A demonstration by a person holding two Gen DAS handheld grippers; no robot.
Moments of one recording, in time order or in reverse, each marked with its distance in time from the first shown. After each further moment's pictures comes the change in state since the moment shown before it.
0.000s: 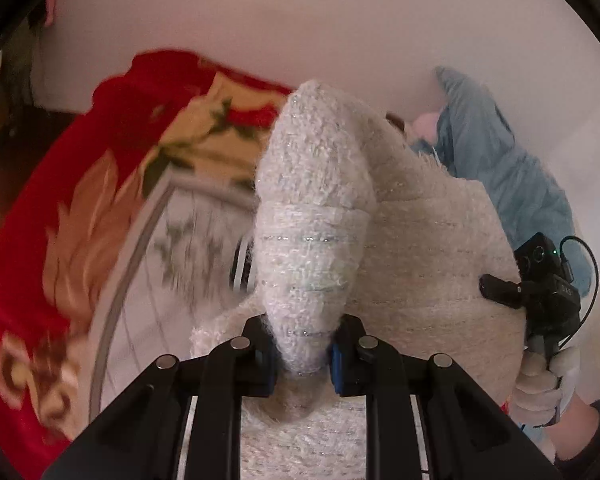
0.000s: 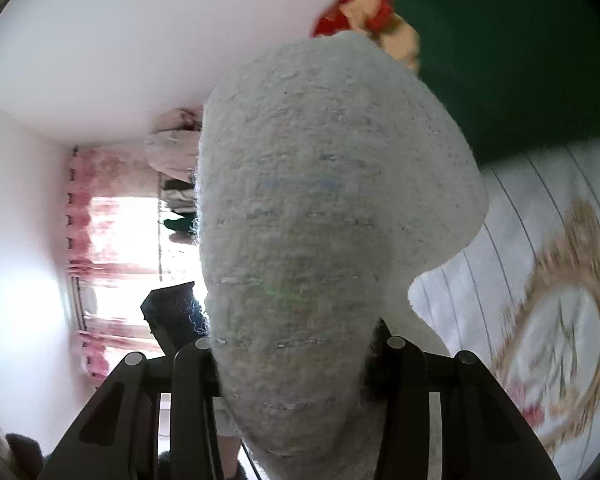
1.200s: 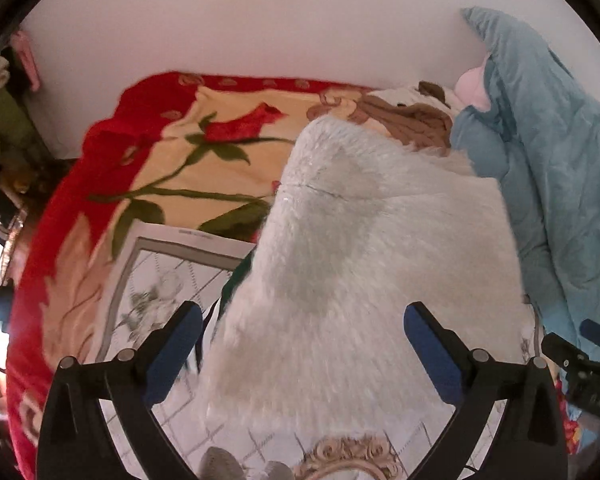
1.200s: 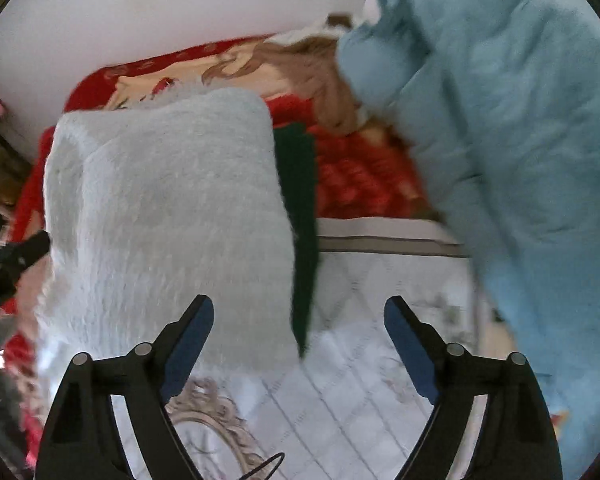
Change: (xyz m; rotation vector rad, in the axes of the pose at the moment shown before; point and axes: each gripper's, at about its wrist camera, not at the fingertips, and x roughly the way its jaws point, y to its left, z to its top) left arm 0.174 -0.113 0.051 0.123 0.044 0.304; right arm -0.070 0.022 0.062 -0.289 -0.311 -1.392
